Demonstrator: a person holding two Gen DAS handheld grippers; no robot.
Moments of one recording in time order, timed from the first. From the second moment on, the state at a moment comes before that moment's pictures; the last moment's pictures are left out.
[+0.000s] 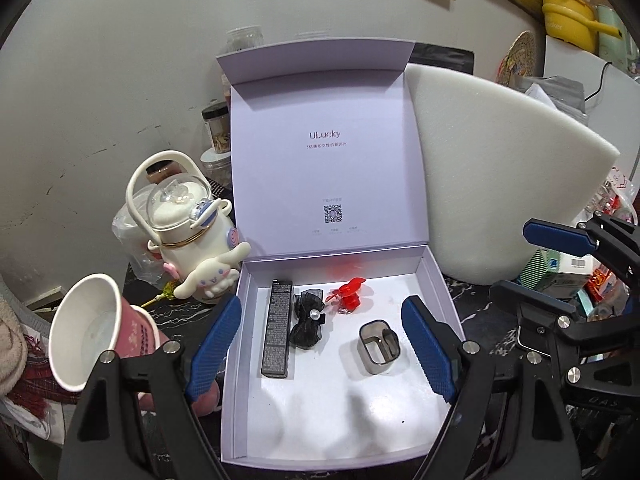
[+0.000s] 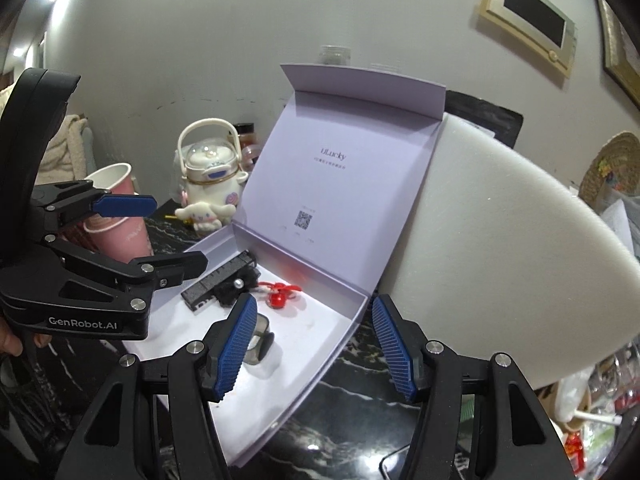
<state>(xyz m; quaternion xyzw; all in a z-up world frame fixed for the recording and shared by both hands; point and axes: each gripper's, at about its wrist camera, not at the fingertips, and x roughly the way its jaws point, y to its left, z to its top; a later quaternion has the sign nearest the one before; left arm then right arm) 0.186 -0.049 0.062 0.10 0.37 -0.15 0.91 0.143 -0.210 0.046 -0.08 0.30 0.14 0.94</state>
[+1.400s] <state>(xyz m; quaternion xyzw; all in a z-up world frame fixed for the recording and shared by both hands) 0.032 -0.021 0.086 0.09 0.33 -0.14 0.93 -0.012 -0.199 0.055 -0.06 0.27 0.13 0.95</state>
